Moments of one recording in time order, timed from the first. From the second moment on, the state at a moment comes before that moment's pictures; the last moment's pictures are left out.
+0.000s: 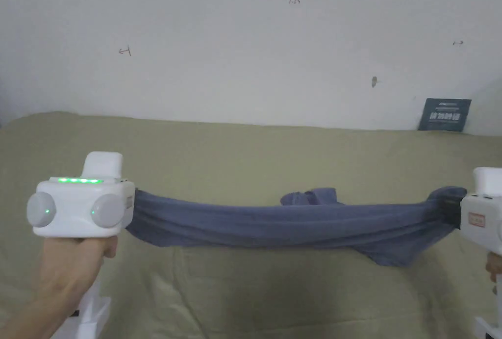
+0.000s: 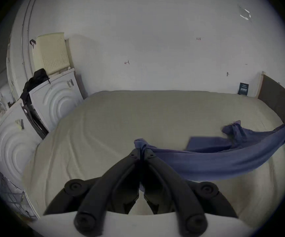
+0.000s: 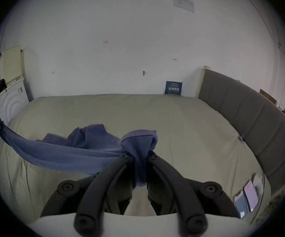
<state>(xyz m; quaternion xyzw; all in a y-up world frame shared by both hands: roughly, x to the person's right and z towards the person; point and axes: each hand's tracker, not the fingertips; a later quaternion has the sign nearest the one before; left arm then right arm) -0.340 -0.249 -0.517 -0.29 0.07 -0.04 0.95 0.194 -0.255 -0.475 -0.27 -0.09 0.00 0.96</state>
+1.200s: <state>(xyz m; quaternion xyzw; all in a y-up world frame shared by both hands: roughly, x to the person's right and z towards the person) -0.368 -0.345 -0.312 -0.41 0.01 0.01 0.91 0.160 -0.323 -0.285 -0.40 -0.08 -0.02 0.91</state>
